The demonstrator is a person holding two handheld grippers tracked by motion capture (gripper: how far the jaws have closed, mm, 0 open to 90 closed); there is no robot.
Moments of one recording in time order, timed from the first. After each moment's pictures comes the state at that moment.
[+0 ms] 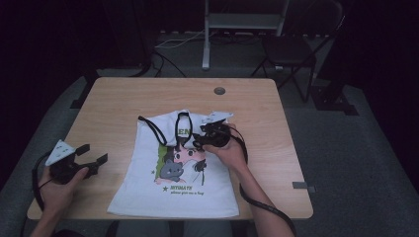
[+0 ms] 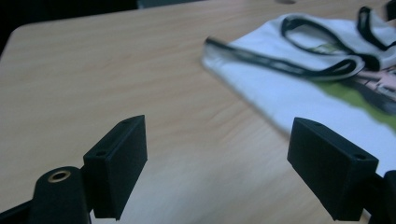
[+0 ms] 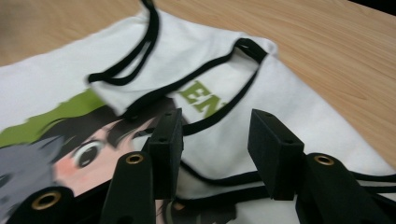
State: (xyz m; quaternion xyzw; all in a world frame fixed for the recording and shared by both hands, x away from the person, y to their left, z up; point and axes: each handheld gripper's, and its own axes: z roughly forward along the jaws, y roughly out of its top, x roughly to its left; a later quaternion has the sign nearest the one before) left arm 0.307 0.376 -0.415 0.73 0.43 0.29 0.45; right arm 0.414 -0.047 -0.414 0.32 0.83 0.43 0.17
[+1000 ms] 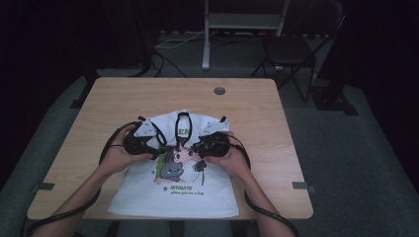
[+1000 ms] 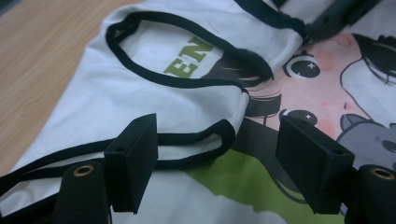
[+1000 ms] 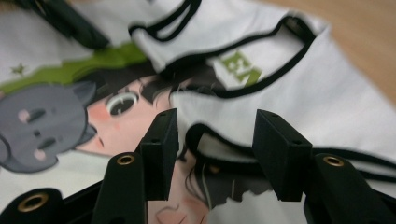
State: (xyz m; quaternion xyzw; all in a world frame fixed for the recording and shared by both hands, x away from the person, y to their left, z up) left arm 0.389 0.220 -0.412 0.89 0.21 0.19 0.35; right arm 0.392 -0.049 -0.426 0.24 0.85 0.43 0.16
